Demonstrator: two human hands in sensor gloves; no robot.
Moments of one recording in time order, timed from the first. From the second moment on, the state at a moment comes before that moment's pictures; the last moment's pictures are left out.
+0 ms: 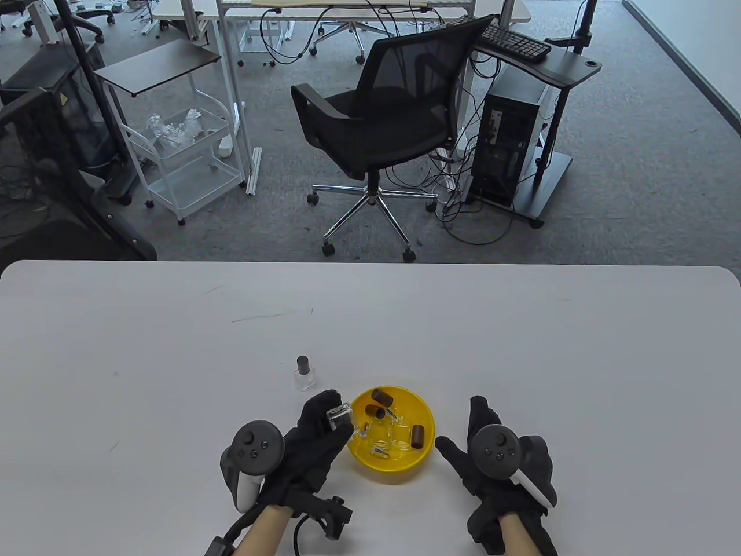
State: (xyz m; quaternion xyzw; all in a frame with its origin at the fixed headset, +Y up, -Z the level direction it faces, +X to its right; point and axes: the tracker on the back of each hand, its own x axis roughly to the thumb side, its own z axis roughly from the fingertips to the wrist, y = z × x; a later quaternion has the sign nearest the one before) left_hand -0.157 -0.738 -0.329 0.04 -0.09 0.55 0.83; right_hand 0.171 -0.736 -0.325 0.07 0.01 0.97 0.22
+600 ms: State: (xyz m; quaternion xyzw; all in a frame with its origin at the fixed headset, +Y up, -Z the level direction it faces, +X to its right) left_hand -0.170 -0.731 -0.326 0.03 -0.08 0.59 0.81; right_hand 0.144 -0.713 -0.316 0.13 -0.04 0.97 0.20
